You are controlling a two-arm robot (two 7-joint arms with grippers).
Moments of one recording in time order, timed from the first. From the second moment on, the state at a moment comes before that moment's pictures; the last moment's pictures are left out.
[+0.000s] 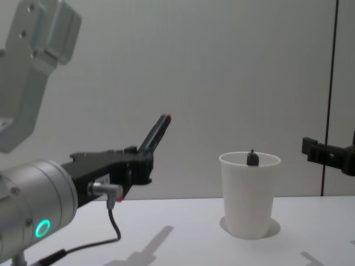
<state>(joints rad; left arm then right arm) -0.02 0.32 0.37 -1.82 -0.32 0.16 0.04 -0.01 0.34 -0.23 -1.77 0.29 0.03 0.07</state>
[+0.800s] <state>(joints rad) -0.09 0.31 0.37 -1.74 -0.31 -0.02 -0.29 -0.01 0.34 -0.23 -1.77 0.29 0.03 0.07</state>
